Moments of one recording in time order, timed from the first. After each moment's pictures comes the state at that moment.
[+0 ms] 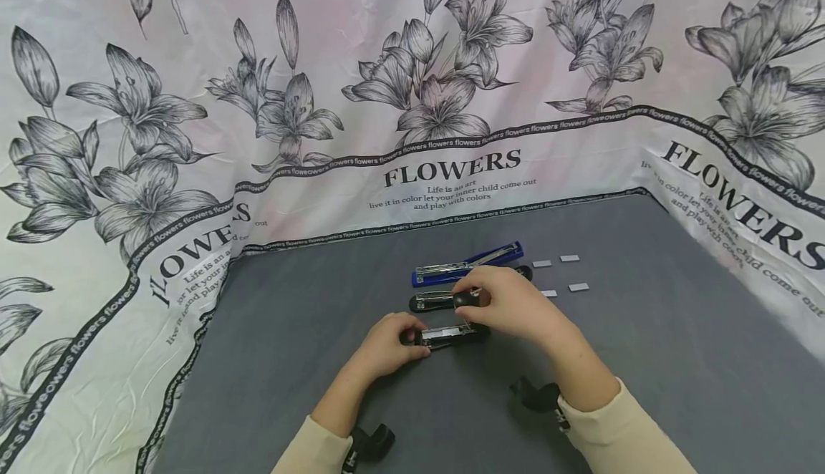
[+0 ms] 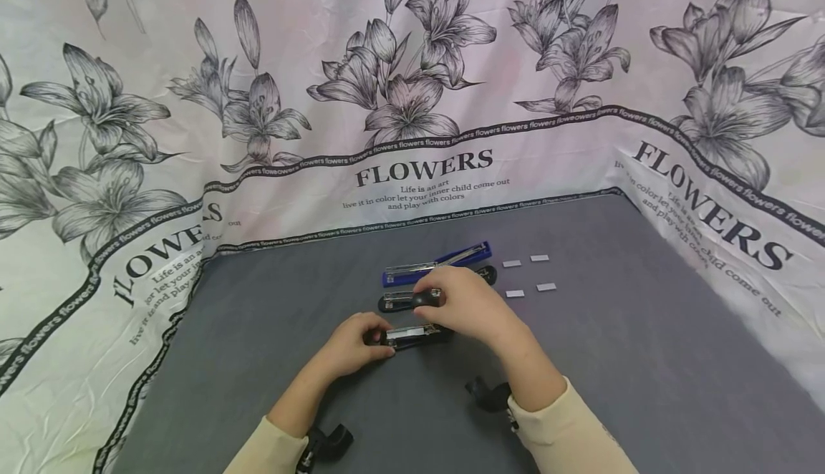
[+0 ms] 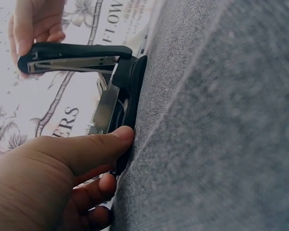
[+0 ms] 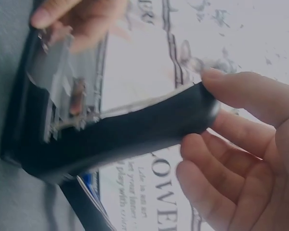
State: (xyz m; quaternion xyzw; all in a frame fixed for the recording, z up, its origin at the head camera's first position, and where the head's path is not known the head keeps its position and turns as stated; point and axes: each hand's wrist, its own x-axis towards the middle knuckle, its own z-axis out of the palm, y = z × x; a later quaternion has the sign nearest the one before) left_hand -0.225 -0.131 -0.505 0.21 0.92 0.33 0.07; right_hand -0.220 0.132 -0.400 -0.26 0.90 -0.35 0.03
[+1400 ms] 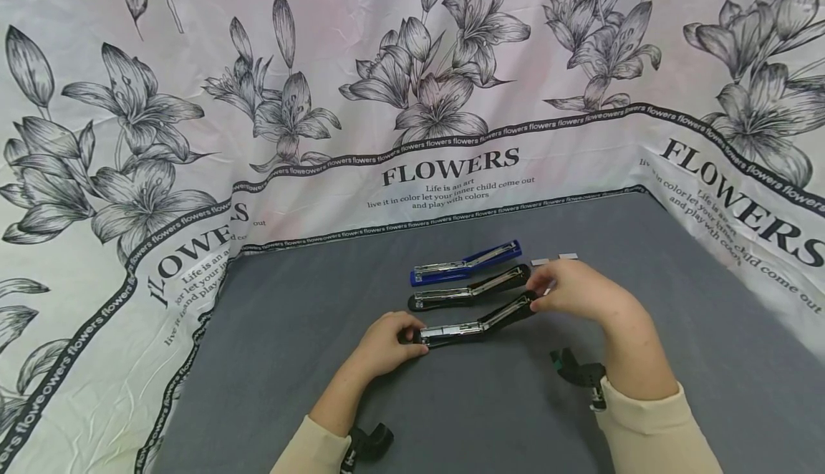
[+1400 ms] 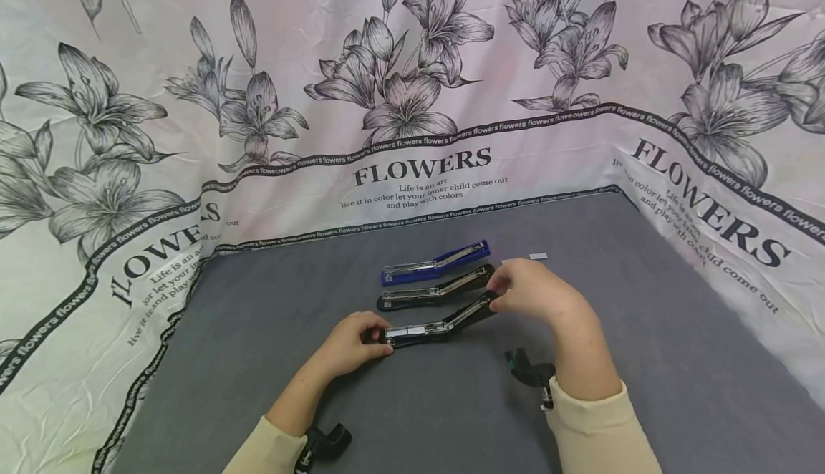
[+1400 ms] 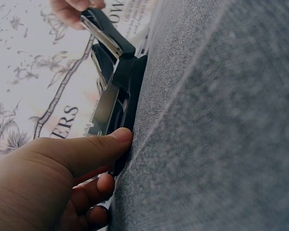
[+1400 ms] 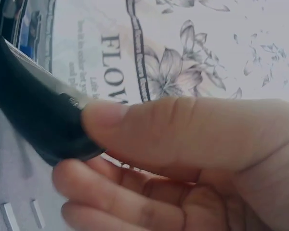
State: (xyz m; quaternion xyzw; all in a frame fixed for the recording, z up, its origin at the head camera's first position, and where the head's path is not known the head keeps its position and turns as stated) left_hand -0.224 -0.132 -0.507 0.22 0.92 0.33 0.06; right_hand -0.226 0.216 -0.382 -0.17 0.92 -0.32 0.13
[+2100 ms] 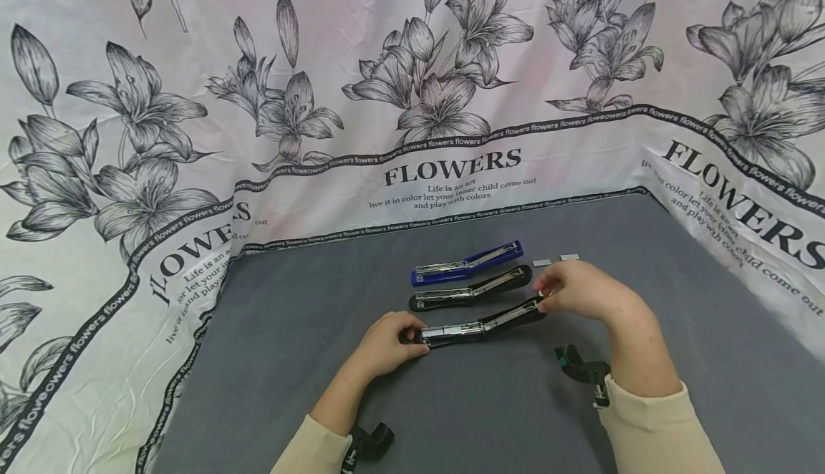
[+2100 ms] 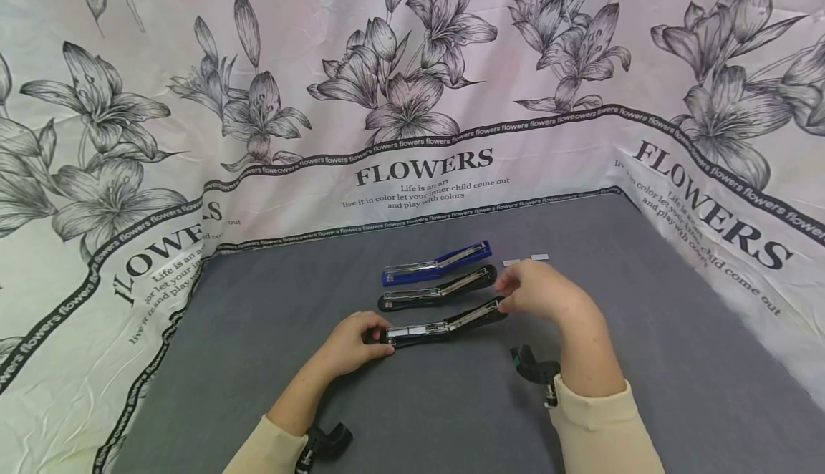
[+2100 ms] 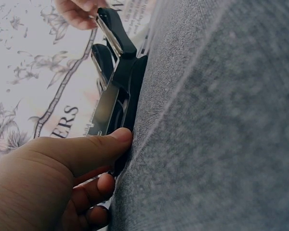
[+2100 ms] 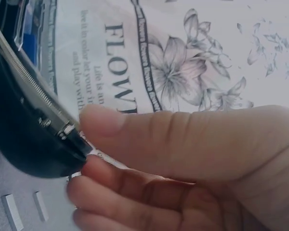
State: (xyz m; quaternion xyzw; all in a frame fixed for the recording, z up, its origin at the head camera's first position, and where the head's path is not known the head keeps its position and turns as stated) left_hand -0.223 -0.134 -0.507 0.22 0.92 0.33 0.05; right_hand -0.230 0.225 -0.389 -0.14 0.91 -0.34 0.16
